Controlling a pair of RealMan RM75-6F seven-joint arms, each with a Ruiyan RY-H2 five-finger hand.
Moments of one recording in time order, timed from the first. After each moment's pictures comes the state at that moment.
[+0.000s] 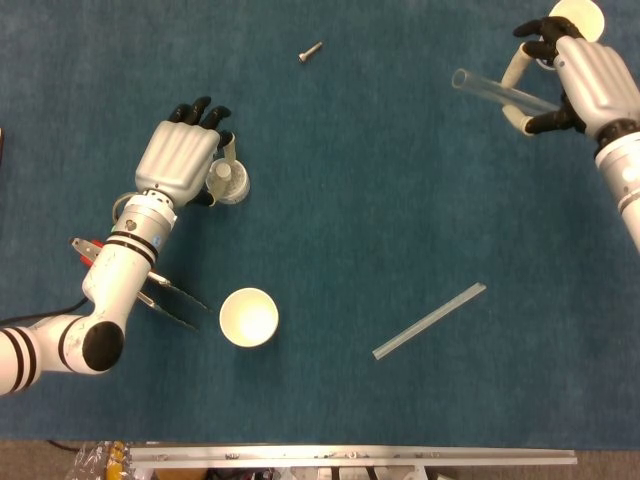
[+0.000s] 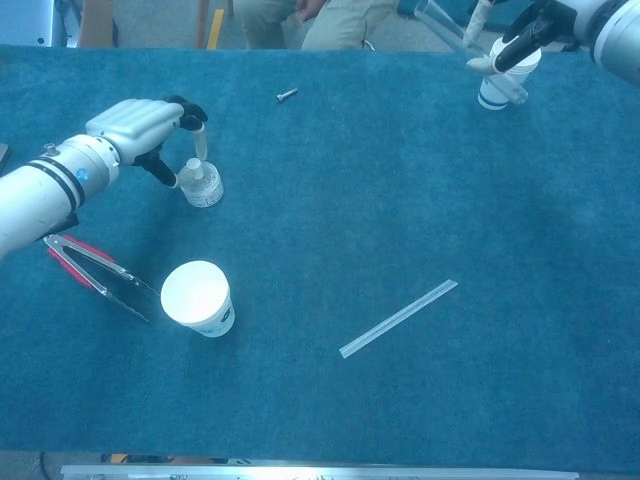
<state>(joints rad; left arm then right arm) -0.78 -1.51 -0.13 -1.48 0.88 0.92 0.46 0.83 -1.16 0.28 -1.80 -0.60 0.93 -0.20</state>
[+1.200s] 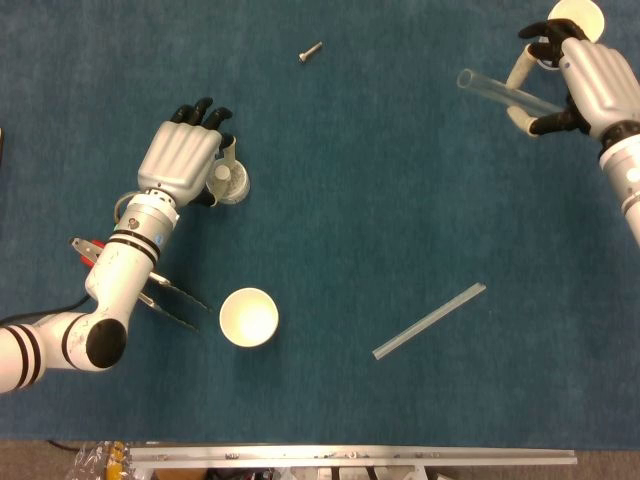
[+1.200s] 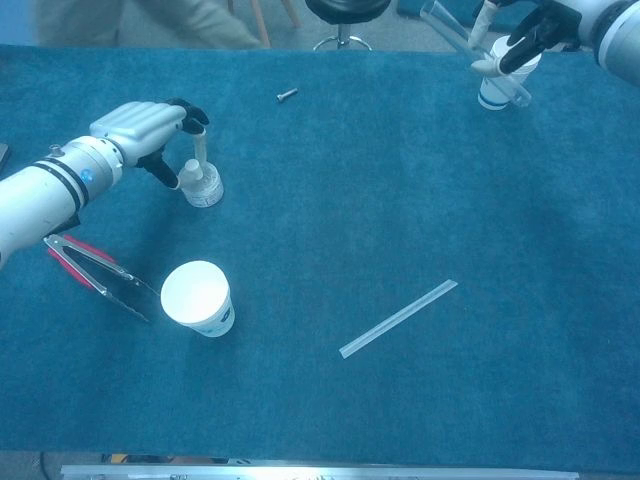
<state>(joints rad) -0.79 -1.52 -0.13 -1.46 0.87 0.90 0.45 0.82 -1.16 0.27 -1.80 -0.60 0.93 -0.19</state>
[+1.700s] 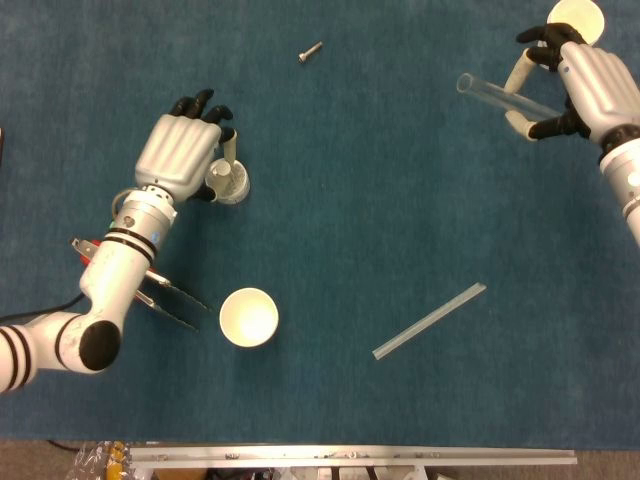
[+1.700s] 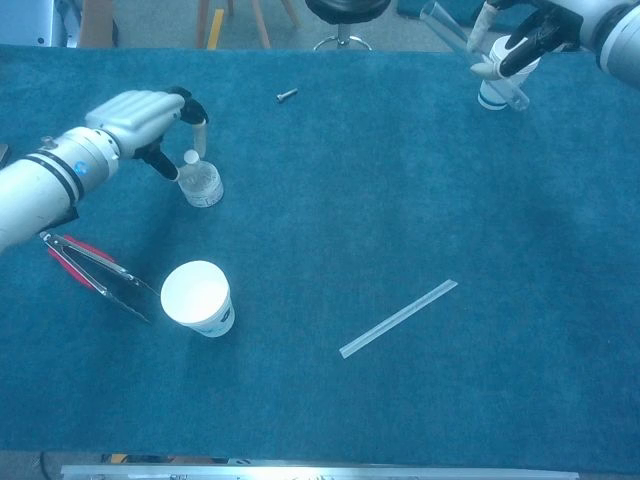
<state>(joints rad) -0.79 -1.47 -0.14 -1.52 0.91 0.94 0.43 0.81 -1.15 0.27 -1.81 -0.63 0.92 -0.17</state>
